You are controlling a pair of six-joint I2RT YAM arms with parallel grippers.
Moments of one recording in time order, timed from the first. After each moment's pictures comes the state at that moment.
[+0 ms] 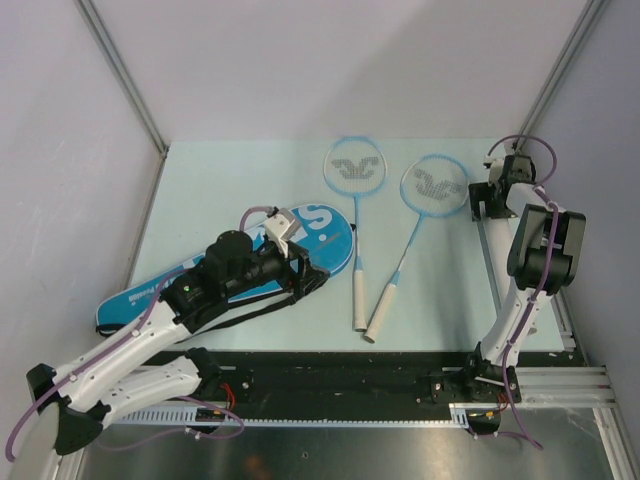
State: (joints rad) left arm -0.83 0.86 0.83 -0.25 0.16 -0.20; right arm -0.24 2.03 1.44 -0.37 0.00 -0.32
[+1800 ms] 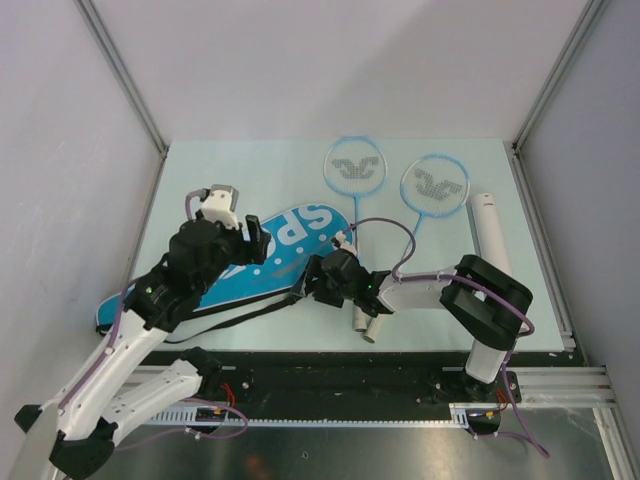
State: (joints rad) left arm -0.61 0.75 0.96 -0.55 -0.27 -0.27; right arm 1.00 1.76 0.88 0.23 0.04 1.13
